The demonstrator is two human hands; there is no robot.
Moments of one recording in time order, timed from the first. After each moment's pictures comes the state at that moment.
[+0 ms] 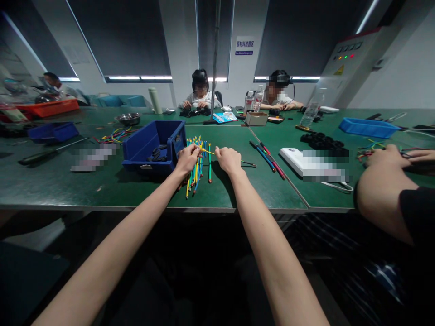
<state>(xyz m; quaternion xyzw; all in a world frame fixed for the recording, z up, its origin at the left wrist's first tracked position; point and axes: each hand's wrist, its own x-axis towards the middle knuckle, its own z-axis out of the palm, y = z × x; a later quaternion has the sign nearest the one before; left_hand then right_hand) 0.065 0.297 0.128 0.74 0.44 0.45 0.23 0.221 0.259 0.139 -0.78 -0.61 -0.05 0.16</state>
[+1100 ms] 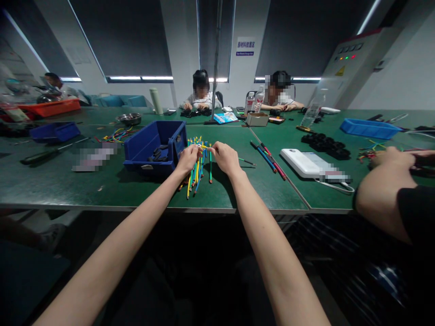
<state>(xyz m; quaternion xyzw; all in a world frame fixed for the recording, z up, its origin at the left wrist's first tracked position) 0.065 0.300 0.129 0.74 0.46 0.44 0.24 0.223 0.265 0.132 -0.64 -0.69 -0.09 0.32</state>
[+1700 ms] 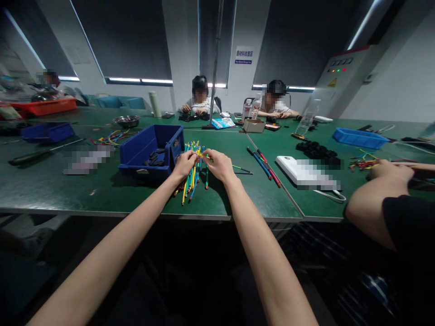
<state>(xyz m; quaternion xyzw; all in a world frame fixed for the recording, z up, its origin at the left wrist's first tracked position) 0.065 0.302 0.128 0.73 0.48 0.42 0.24 0.219 0.257 0.135 -0.57 -0.74 -0.03 0.36</state>
